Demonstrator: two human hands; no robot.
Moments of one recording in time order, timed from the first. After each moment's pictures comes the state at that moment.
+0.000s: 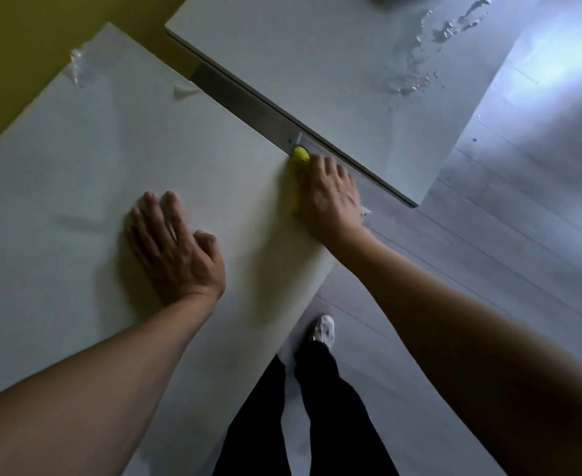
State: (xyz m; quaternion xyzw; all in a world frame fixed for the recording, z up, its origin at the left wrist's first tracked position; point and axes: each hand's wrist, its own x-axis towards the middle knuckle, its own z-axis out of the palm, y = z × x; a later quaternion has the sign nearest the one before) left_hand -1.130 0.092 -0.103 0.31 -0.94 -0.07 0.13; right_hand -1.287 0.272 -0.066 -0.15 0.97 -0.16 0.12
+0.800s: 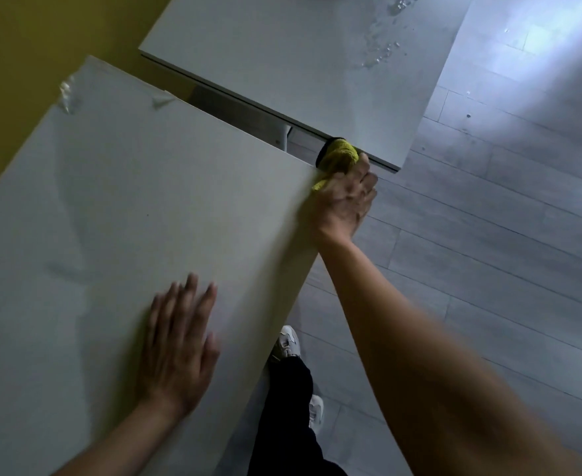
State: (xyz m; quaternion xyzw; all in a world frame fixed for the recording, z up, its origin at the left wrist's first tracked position) left_hand -0.982 0.086 -0.084 -0.01 -1.00 -0.09 0.00; right_hand -1.243 0.289 -0.074 0.25 0.90 -0.36 -0.01
